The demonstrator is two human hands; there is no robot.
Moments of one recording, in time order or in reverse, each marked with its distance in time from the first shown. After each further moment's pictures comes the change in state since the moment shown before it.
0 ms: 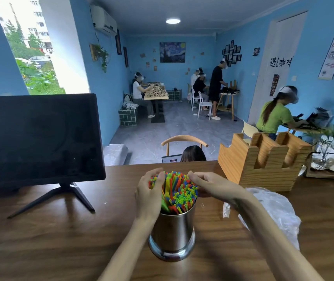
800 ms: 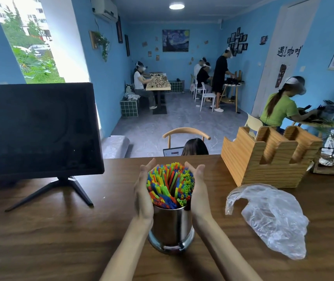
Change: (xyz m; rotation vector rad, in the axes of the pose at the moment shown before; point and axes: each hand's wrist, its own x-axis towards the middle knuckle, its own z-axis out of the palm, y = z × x) left_hand -0.006 -0.096 0.010 -0.458 -0.296 -0.273; right_hand 0.032 0.019 0.090 0.680 0.504 -0.112
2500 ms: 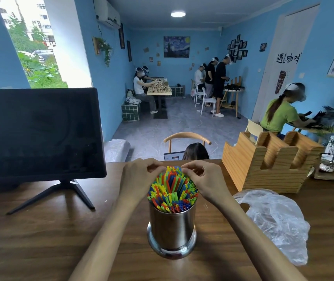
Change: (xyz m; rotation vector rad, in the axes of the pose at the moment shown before) left_hand 0.018 0.133 0.006 1.065 0.186 0.547; right_hand 0.048 -0.034 -0.035 -0.834 -0.066 -0.529
